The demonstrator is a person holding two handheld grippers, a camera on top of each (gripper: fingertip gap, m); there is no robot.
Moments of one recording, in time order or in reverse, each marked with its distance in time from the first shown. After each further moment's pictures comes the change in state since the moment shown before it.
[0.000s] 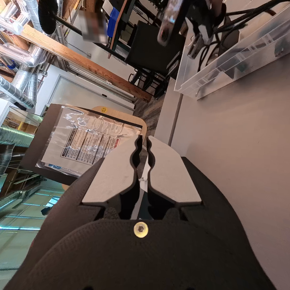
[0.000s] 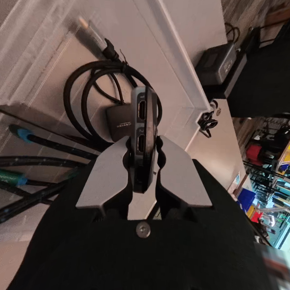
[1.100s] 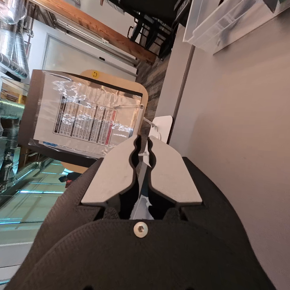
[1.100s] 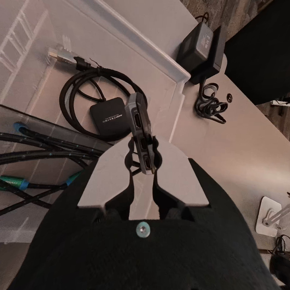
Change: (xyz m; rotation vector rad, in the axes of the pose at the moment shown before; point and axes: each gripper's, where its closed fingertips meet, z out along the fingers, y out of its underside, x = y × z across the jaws) left arm 0.006 0.053 0.027 -0.240 -0.022 0.044; right arm 0.026 0.041 -0.007 0.226 -0.065 0.328
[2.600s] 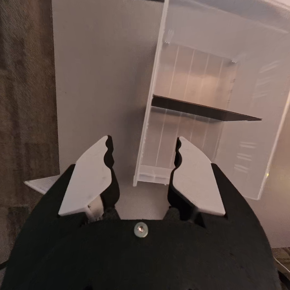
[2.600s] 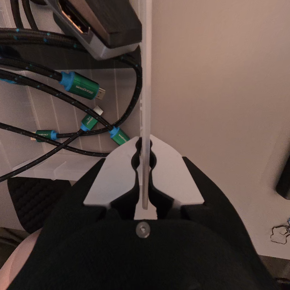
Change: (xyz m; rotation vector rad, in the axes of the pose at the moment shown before) left arm -0.018 0.361 -0.185 -0.997 0.138 -1.517; right arm -0.030 0.129 -0.003 -0.350 -0.364 0.539
